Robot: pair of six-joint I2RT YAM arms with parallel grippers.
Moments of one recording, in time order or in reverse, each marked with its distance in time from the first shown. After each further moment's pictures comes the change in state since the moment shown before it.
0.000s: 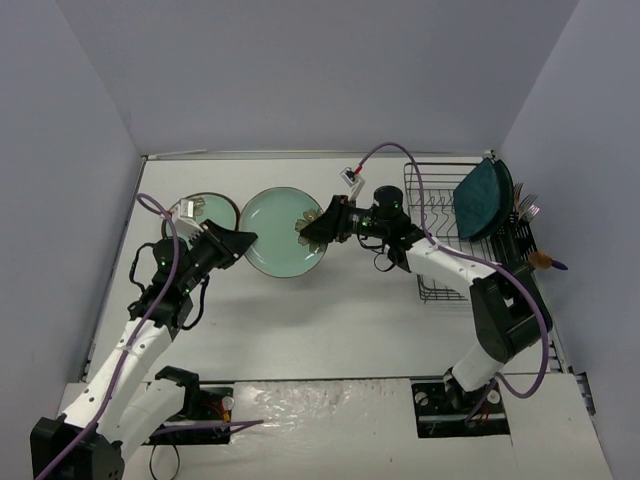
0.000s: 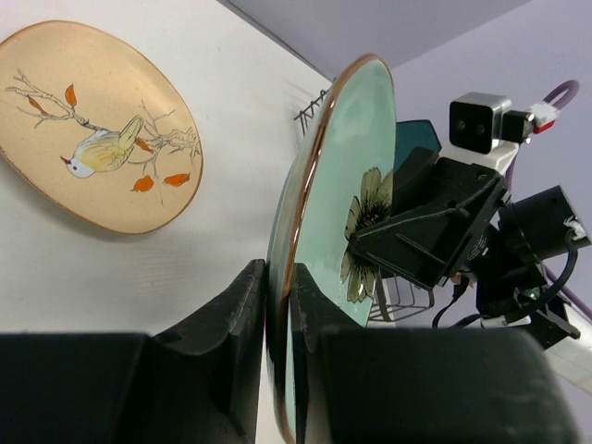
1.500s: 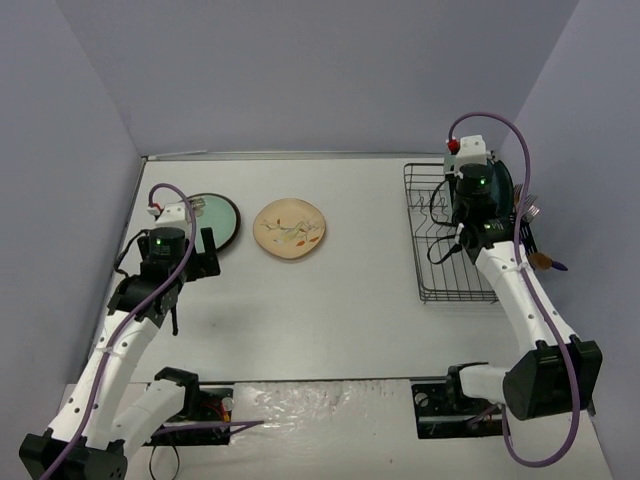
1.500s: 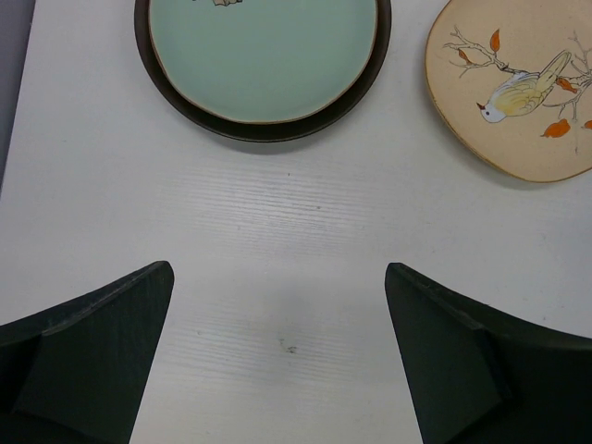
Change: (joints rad) left arm 0.040 0.014 0.274 -0.746 -0.554 0.676; right arm -0.410 -0.338 0.138 -0.659 1.169 -0.947
